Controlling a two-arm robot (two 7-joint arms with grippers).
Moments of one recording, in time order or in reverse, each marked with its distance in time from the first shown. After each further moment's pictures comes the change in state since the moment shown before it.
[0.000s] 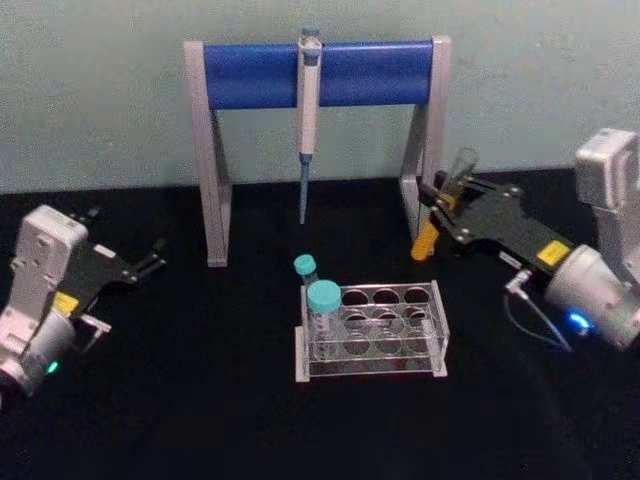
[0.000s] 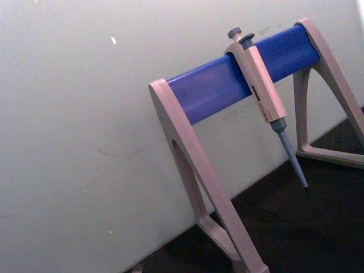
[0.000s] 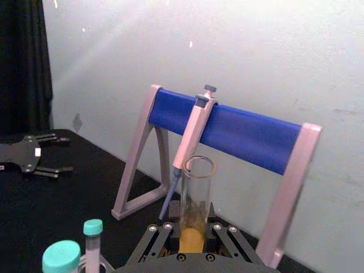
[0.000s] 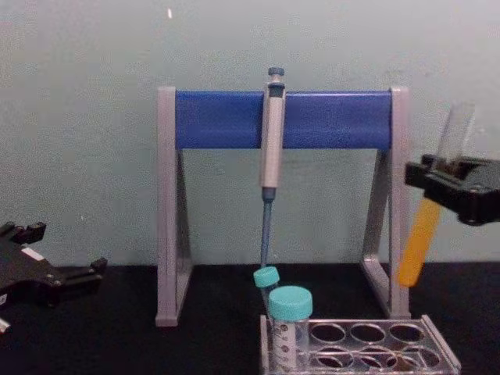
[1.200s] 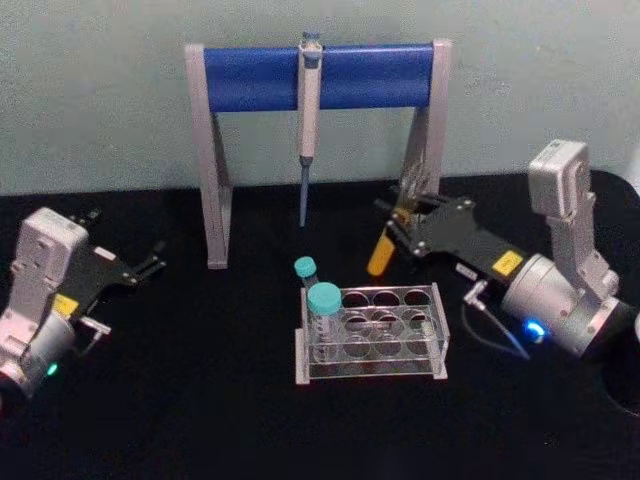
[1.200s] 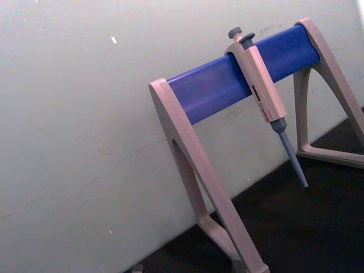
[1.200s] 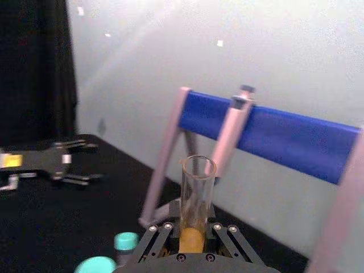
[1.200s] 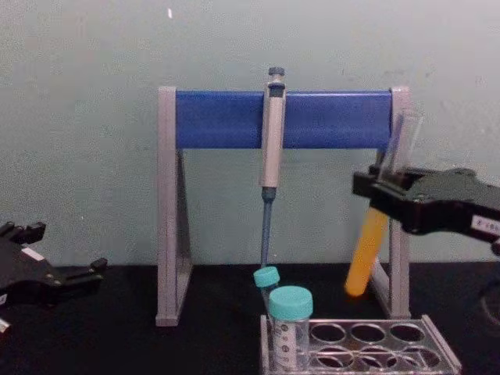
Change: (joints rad) left arm 0.000 0.000 0.000 0.000 0.000 0.000 0.000; right arm 0.041 -0.041 -0.072 0.039 0.015 -0.006 0.020
